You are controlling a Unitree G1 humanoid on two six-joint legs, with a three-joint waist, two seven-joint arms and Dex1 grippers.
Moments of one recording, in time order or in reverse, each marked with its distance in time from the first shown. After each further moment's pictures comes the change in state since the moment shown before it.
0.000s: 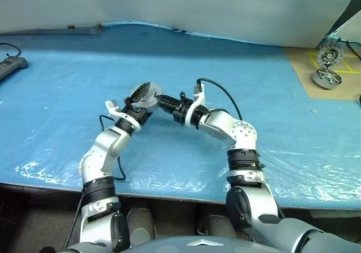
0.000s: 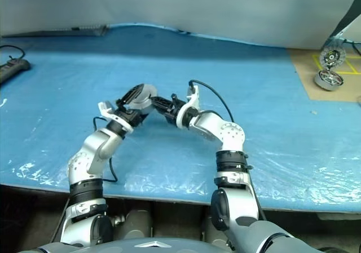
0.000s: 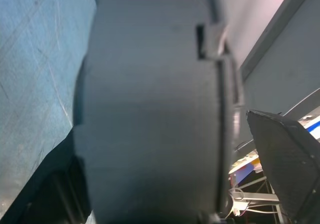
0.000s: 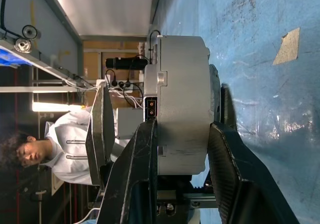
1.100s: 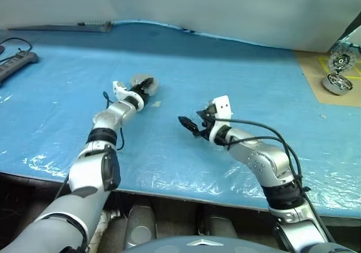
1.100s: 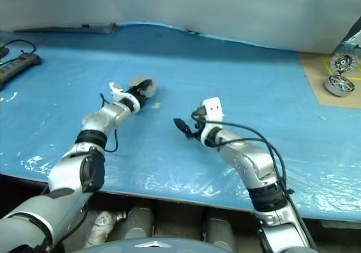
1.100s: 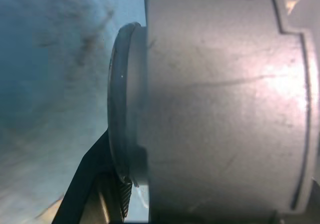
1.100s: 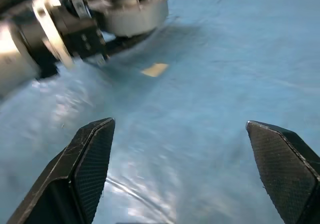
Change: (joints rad) left arm -0.601 0.221 0.002 0.974 0.575 -0.272 -0.382; right arm 0.368 -0.465 0.477 -0.570 -0.871 -0.352 0.426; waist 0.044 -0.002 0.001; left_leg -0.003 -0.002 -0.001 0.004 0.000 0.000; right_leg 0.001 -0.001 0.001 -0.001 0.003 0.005
